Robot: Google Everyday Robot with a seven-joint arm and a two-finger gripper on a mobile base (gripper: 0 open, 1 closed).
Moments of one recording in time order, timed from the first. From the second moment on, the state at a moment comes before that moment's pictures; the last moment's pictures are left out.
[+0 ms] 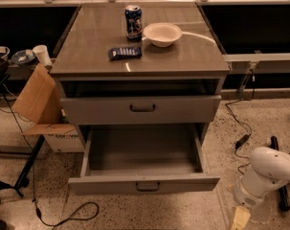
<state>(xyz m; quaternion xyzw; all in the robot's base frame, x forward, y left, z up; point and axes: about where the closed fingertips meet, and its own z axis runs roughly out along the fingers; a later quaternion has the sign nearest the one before) 0.374 -0.311 0.431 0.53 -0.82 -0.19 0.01</state>
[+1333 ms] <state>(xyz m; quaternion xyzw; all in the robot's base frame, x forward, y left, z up) 0.432 -0.272 0.457 0.49 -0.85 -0.18 -0.10</state>
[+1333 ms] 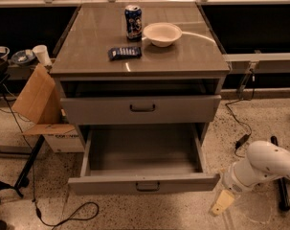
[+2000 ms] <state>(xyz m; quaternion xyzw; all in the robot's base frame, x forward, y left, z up) 0.452 -0.218 0.462 0.53 -0.81 -0.20 -0.13</state>
